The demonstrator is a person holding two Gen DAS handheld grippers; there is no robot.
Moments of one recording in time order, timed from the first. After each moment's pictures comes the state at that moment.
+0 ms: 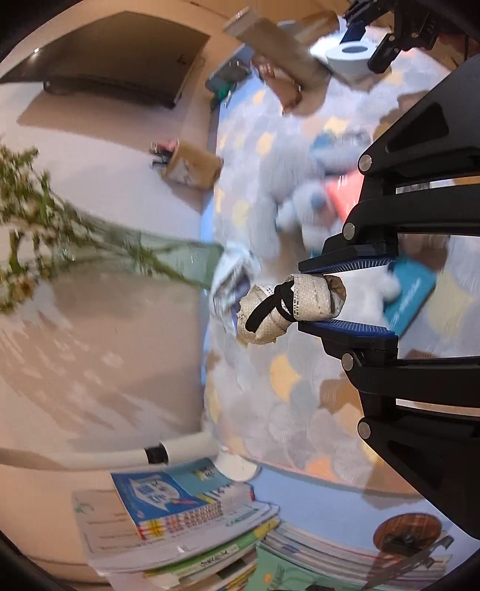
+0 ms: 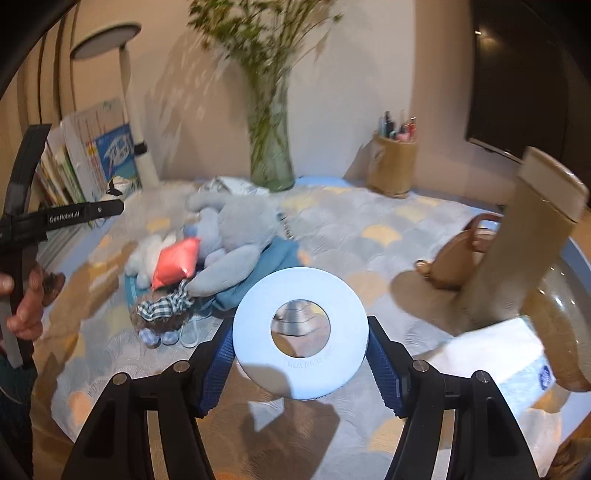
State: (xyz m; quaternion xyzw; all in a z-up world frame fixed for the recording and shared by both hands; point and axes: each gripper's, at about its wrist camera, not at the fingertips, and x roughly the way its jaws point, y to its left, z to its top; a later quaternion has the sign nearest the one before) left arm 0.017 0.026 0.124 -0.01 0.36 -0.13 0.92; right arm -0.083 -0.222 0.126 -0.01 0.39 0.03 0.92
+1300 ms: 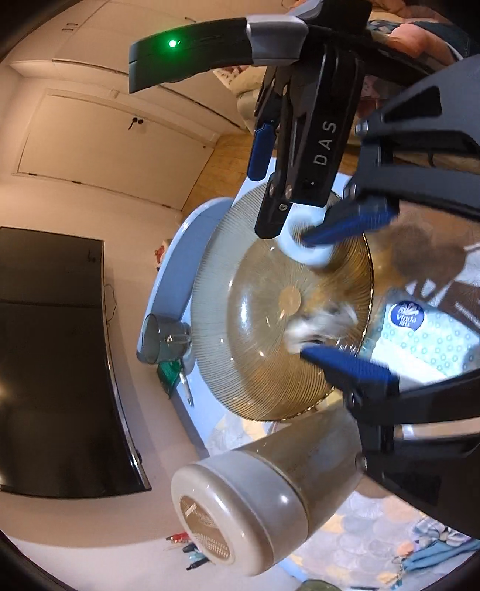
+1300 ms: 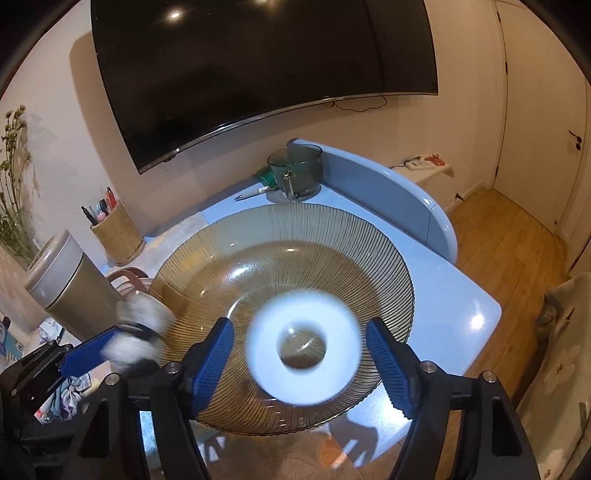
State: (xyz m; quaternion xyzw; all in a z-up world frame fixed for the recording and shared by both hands) left arm -0.088 -0.397 0.133 0.13 0.35 -0.48 0.80; right arm -0.164 -0.562 0.167 0.18 0.37 -0.26 0.87
